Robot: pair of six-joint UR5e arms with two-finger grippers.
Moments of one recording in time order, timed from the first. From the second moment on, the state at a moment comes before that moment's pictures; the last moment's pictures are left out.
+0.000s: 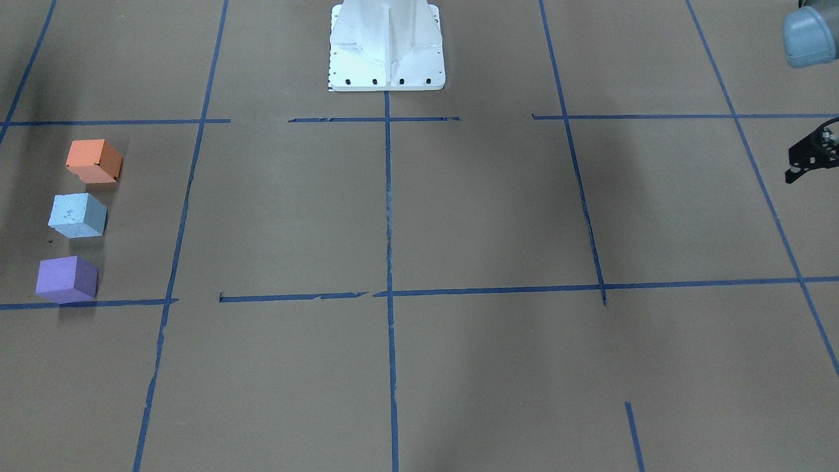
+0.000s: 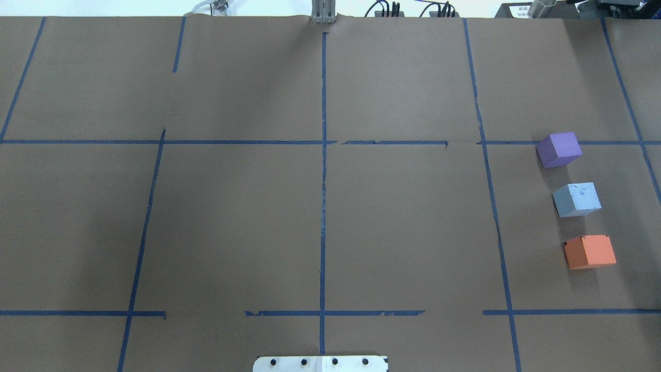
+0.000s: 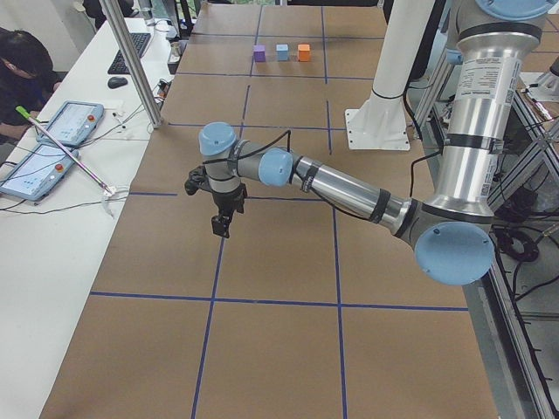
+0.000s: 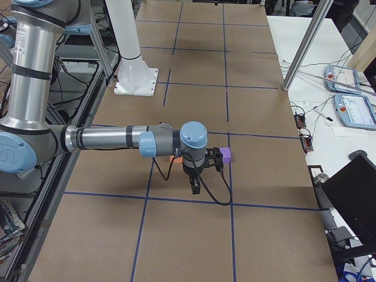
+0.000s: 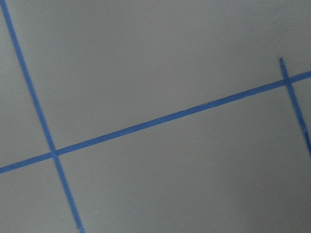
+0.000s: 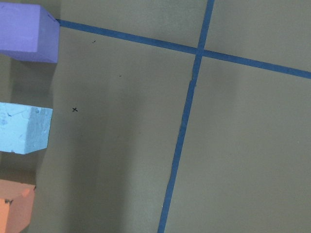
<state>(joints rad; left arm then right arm) -1.39 -1.65 -1.81 -1.43 -2.27 0.07 1.51 -1.79 1.86 -1.56 2.31 -0.10</state>
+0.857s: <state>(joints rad) -1.50 -1.46 -1.77 -1.44 -2.30 0.16 1.51 -1.80 1.86 -1.57 2.31 -0.09</state>
